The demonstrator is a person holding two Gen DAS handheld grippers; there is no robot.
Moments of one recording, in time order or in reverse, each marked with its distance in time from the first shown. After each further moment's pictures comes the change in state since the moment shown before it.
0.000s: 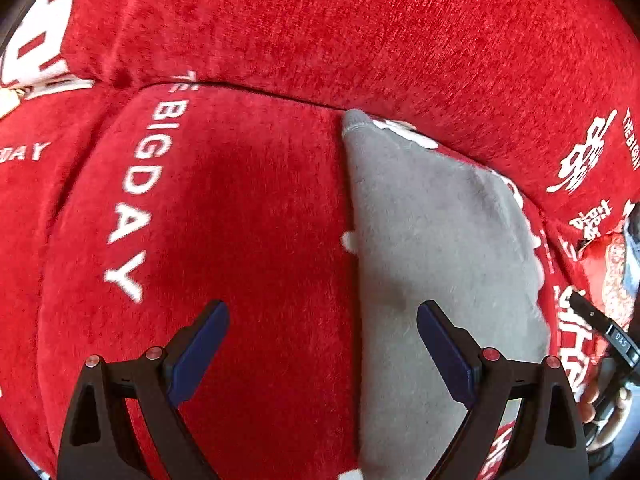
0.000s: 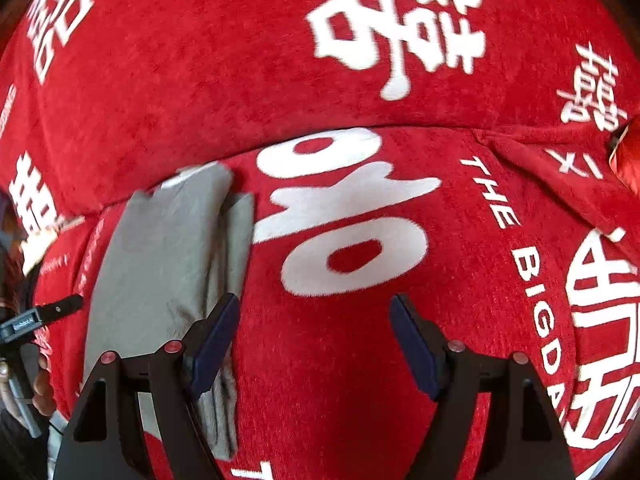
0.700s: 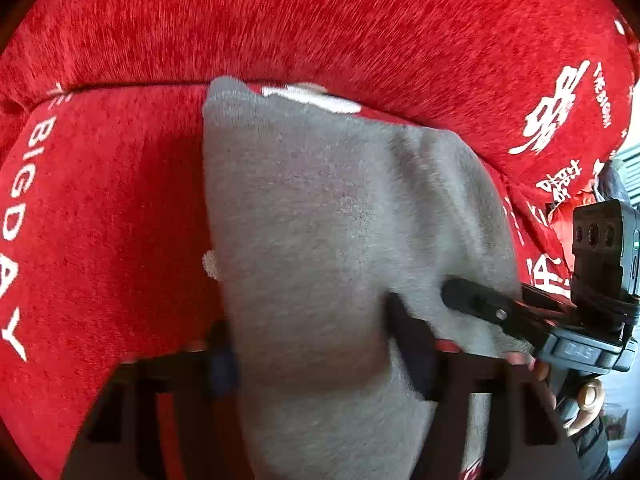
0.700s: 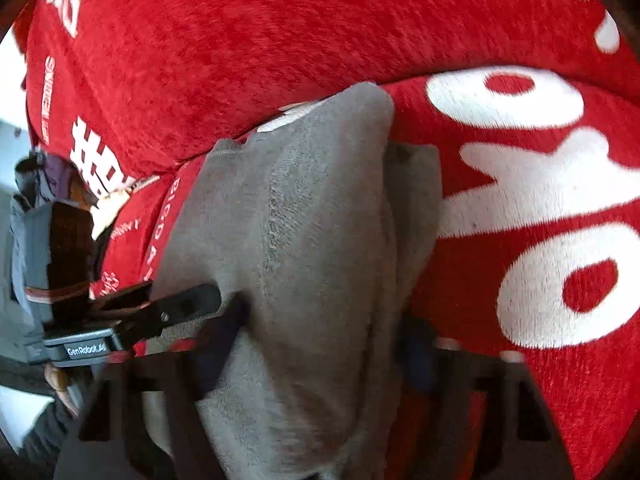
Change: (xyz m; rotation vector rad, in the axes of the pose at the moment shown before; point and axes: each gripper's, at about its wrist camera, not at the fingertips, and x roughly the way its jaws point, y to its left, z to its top) left arm 0.057 -0.063 0.012 0.136 0.060 -0.136; right arm 0.100 0.090 0.006 -0.103 0.187 0.340
